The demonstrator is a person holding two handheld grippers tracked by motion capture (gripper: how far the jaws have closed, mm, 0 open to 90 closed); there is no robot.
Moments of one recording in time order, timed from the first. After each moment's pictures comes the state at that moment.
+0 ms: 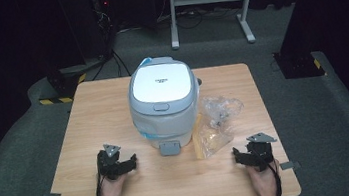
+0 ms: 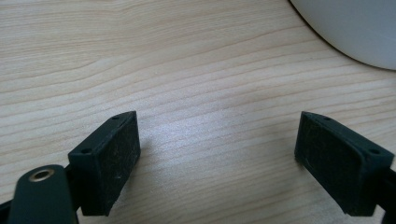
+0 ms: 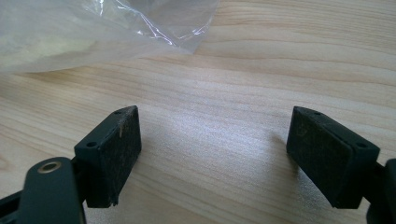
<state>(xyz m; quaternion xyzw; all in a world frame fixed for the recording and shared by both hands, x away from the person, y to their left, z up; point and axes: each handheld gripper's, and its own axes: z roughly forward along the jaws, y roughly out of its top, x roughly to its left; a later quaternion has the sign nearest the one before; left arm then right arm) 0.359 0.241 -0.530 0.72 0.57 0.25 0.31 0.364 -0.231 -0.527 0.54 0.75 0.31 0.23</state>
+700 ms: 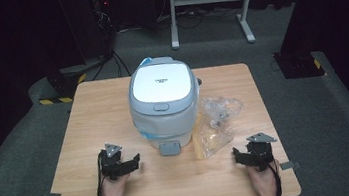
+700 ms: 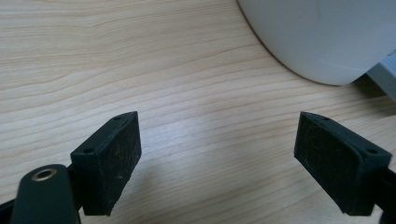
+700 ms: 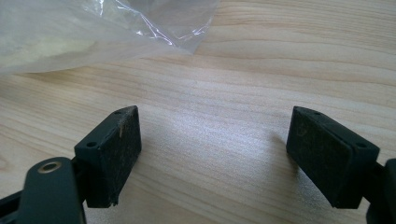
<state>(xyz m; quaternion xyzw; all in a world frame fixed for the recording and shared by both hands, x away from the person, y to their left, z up) 0.353 0.230 -0.516 0.72 0.56 0.22 0.35 0.364 -0.231 -0.527 0.54 0.75 0.31 0.23</state>
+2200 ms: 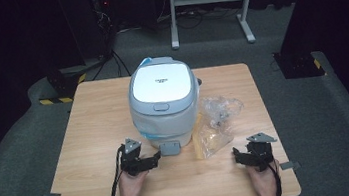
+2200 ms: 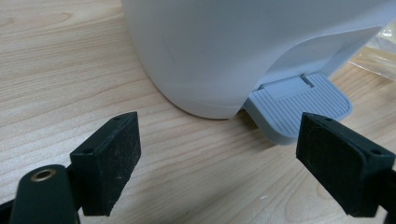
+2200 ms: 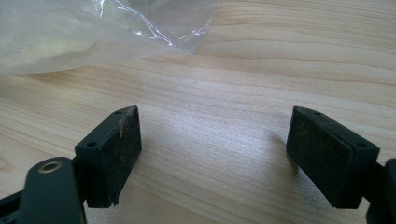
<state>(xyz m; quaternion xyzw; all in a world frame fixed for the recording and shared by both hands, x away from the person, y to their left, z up) 0.361 0.177 -0.510 0.74 0.51 0.18 0.41 0.364 -0.231 -0.527 0.54 0.75 0.31 0.23</state>
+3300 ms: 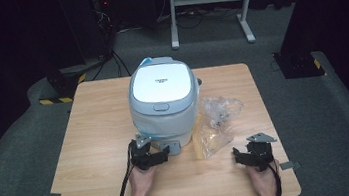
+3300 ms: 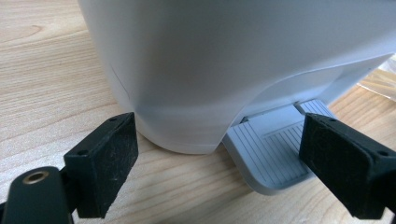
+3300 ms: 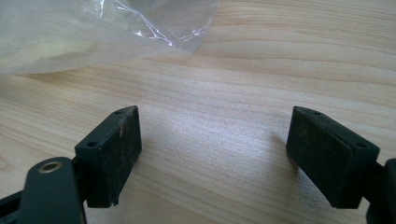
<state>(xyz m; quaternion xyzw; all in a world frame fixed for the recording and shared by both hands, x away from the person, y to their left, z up) 0.378 0.149 -0.516 0.73 0.52 0.19 0.41 0.364 -0.231 -0.527 0.54 0.75 0.31 0.23</state>
